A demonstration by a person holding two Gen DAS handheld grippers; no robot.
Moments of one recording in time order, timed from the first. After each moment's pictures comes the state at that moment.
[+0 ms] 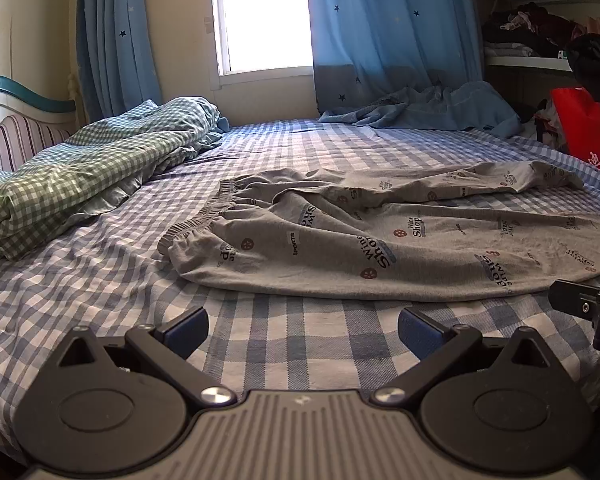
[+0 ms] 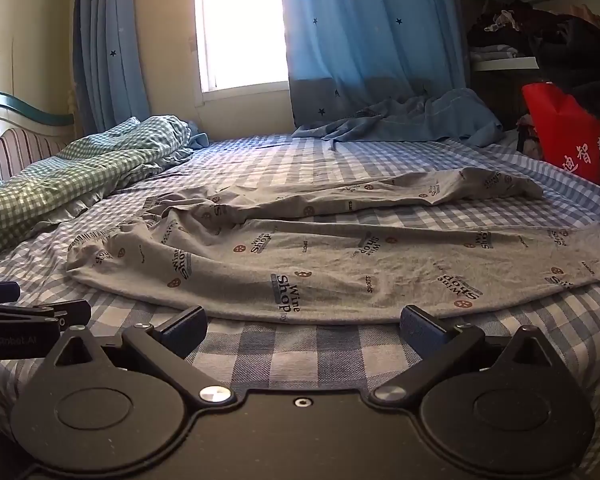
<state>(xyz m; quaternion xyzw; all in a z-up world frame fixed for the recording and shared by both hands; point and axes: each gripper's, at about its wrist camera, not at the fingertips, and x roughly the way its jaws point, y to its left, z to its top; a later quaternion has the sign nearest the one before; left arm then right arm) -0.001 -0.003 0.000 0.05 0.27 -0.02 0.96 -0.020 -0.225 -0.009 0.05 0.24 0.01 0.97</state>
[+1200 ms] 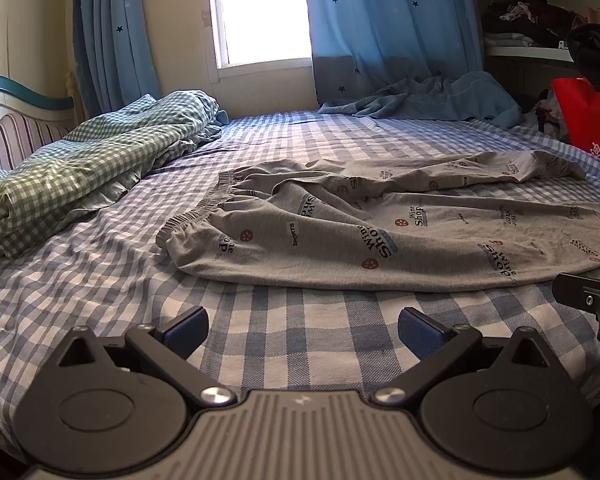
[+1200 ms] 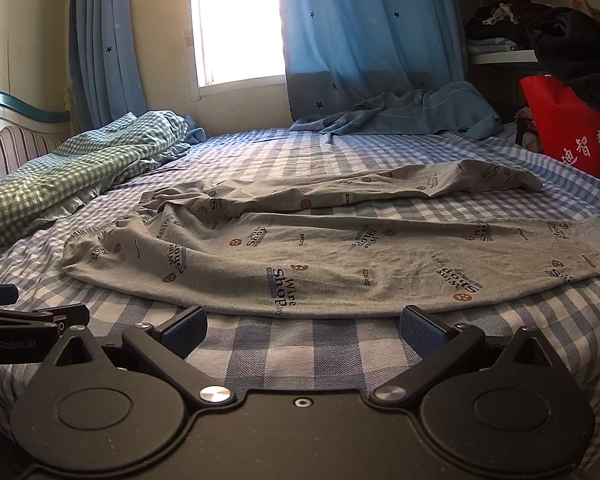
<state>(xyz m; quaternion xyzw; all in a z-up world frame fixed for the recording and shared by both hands) 0.003 -0.004 -0.007 0.06 0.28 -0.02 0.96 -0.017 -0.227 -0.014 0.05 0.25 0.00 0.97</state>
